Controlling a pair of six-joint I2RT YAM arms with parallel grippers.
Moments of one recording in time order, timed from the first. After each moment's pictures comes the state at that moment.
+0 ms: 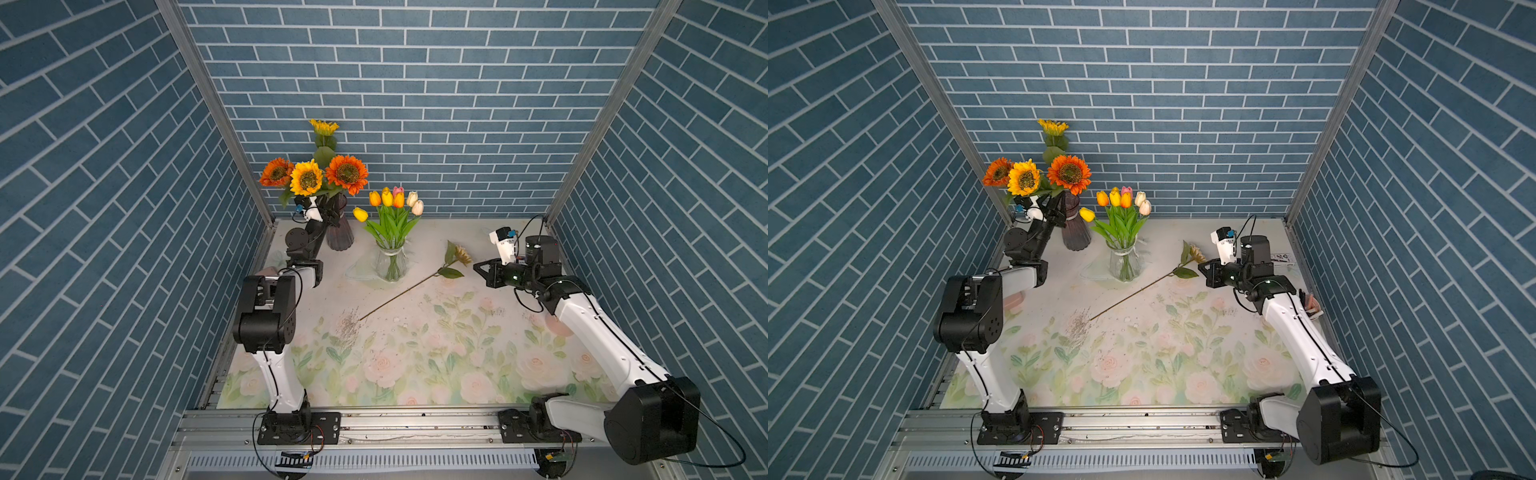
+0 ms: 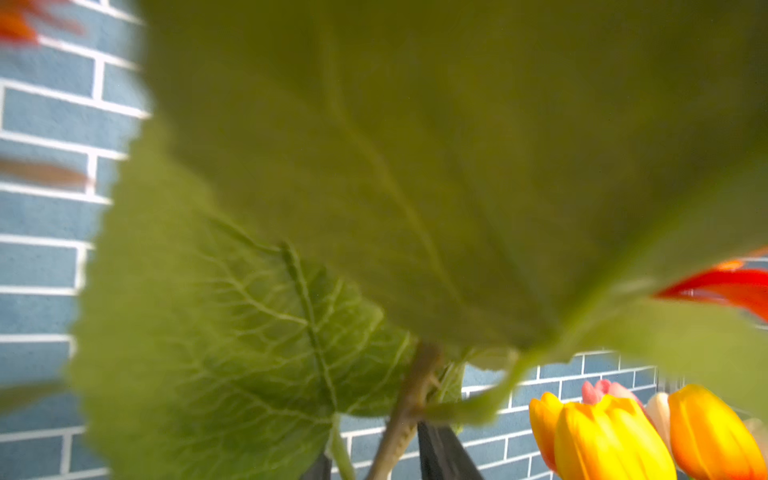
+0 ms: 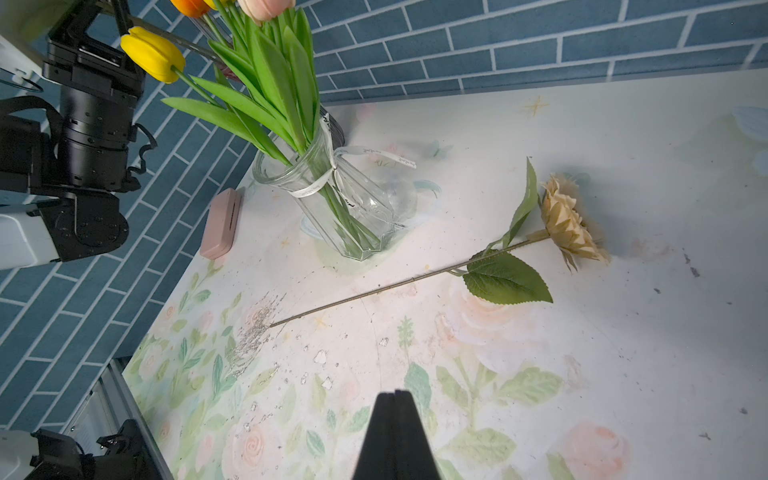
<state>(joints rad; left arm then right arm) -0.03 1.93 1.11 1.30 0.30 -0.25 0.24 1.24 1.01 -0.41 -0.55 0.15</state>
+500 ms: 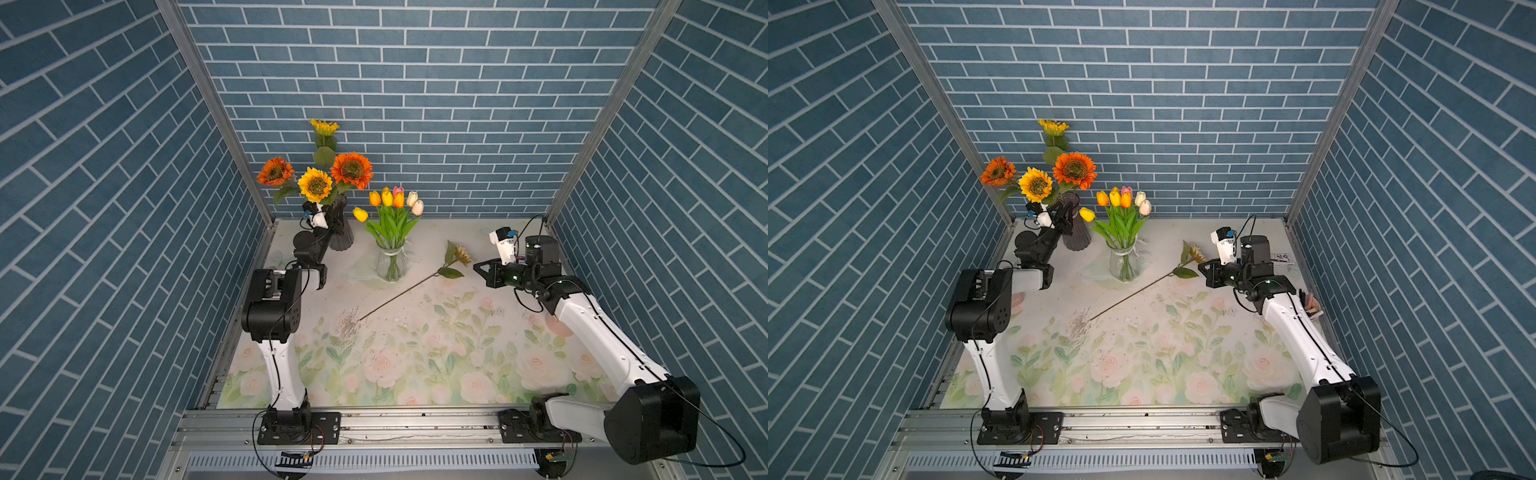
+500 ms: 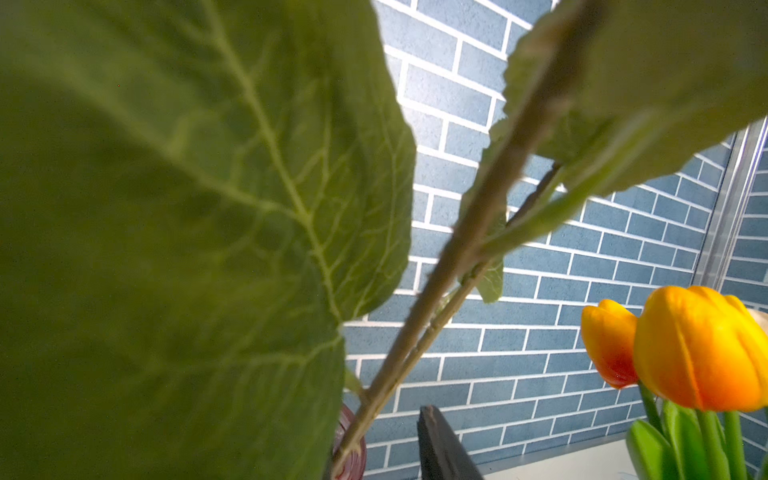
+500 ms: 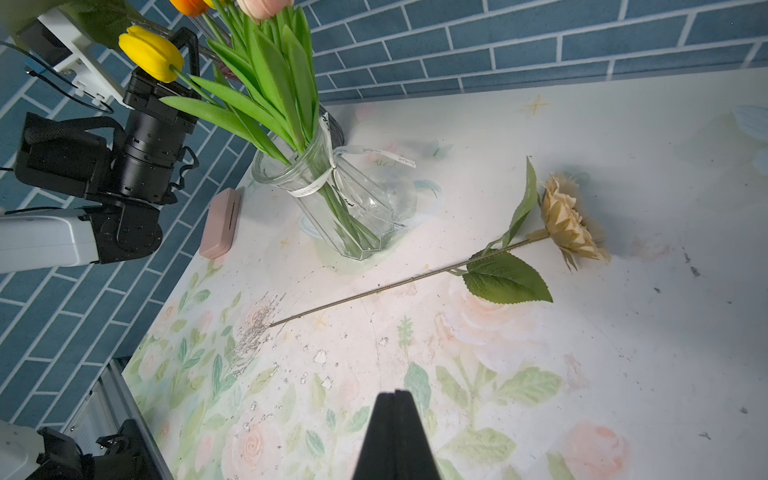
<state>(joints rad) -0.03 2.03 1.11 1.26 0.28 -0.26 0.24 1.24 1.01 -0.41 -0.55 0.15</state>
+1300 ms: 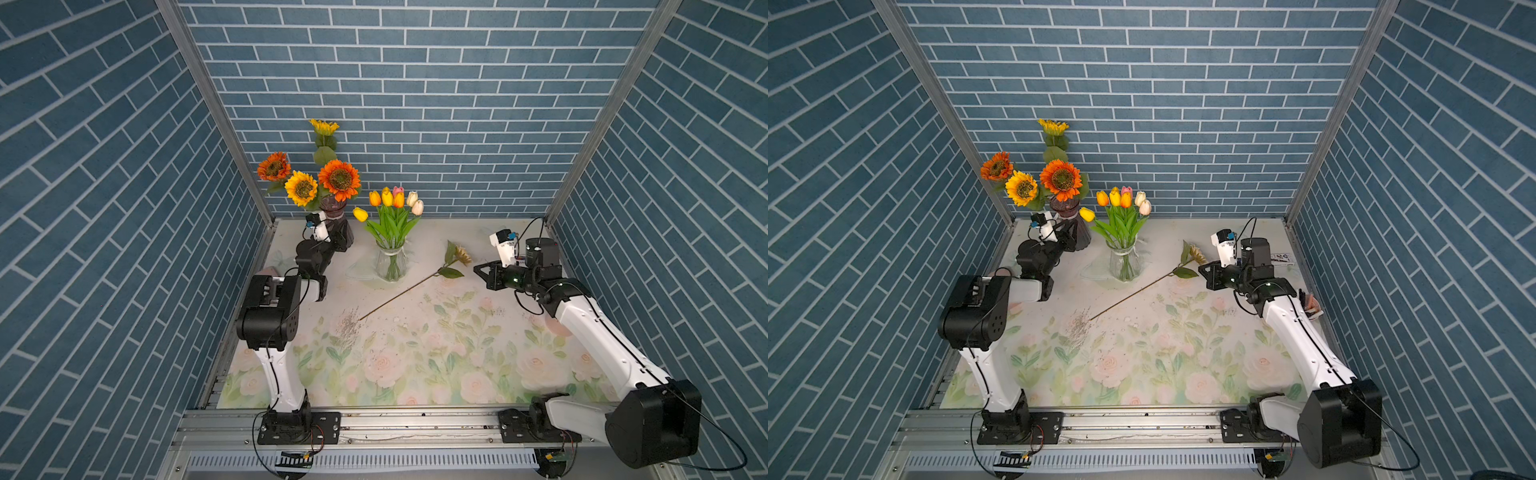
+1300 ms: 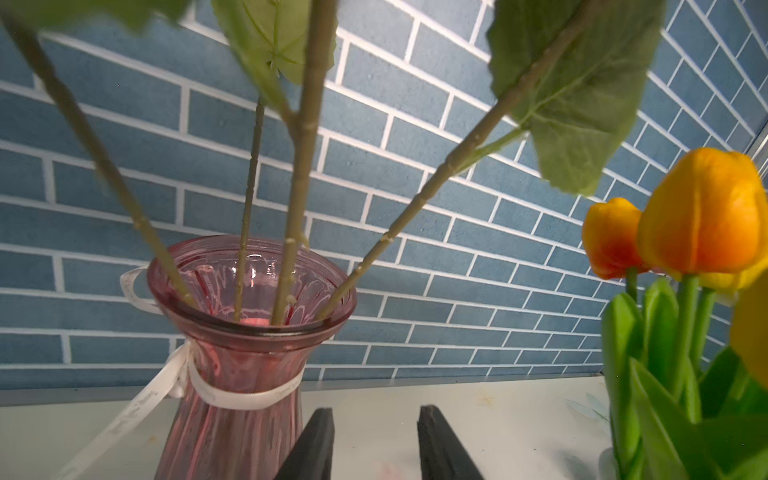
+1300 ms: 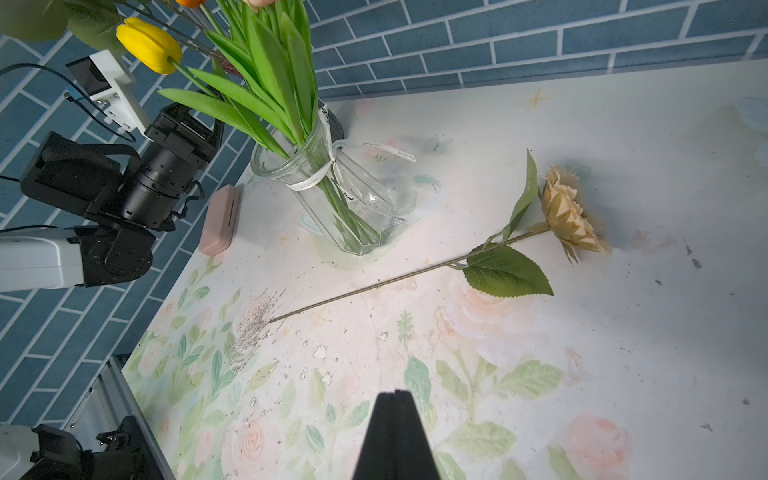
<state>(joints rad) -0.05 1.92 0.92 1.12 0.28 -0.34 0.24 1.21 0.98 -0.40 -0.55 0.15</state>
